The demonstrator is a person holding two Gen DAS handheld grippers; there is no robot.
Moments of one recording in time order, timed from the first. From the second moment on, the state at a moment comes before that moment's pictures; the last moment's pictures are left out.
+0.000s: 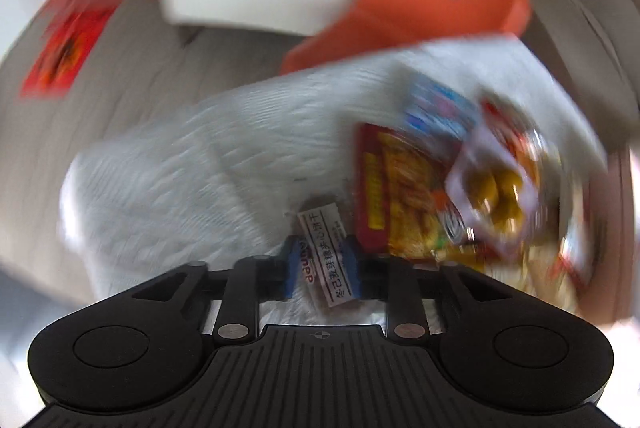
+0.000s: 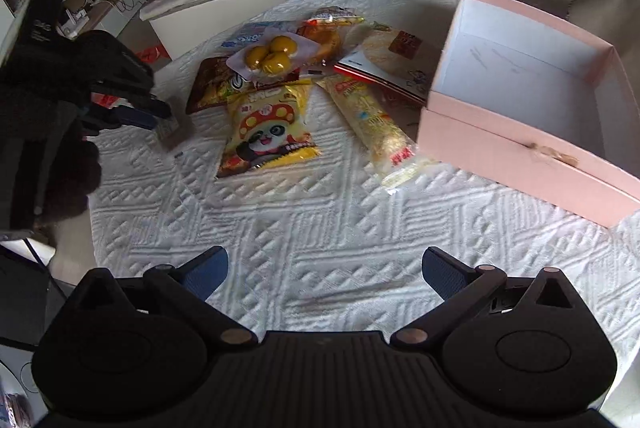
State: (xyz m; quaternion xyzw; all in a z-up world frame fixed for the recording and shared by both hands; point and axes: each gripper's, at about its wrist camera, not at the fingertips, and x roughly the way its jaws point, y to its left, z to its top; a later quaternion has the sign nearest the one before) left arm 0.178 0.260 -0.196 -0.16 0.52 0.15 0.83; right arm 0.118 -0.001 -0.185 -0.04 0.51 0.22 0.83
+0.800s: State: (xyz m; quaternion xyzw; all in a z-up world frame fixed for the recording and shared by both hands) left arm 0.180 0.251 -0.199 -0.04 0.53 0.04 0.84; right arm 0.145 0.068 -0.216 -0.13 0.52 0.17 0.83
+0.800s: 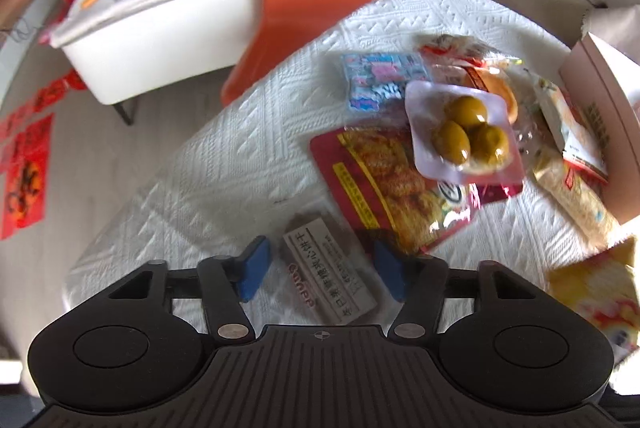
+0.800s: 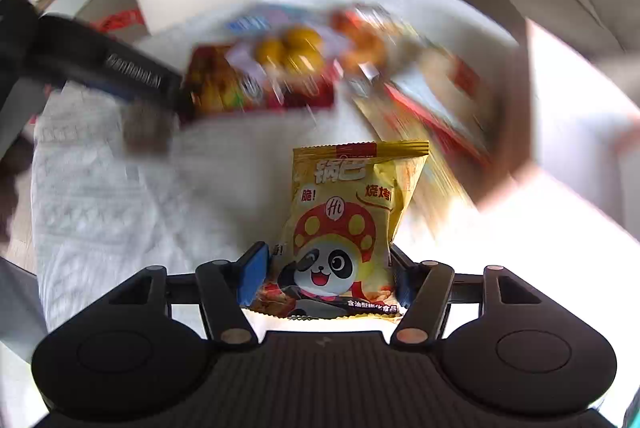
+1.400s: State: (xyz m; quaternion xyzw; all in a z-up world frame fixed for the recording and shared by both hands) left arm 0.035 0.115 -0.170 -0.10 0.56 -0.03 0.82; right arm 0.156 -0.003 -0.221 -0.05 0.55 0.20 0.81
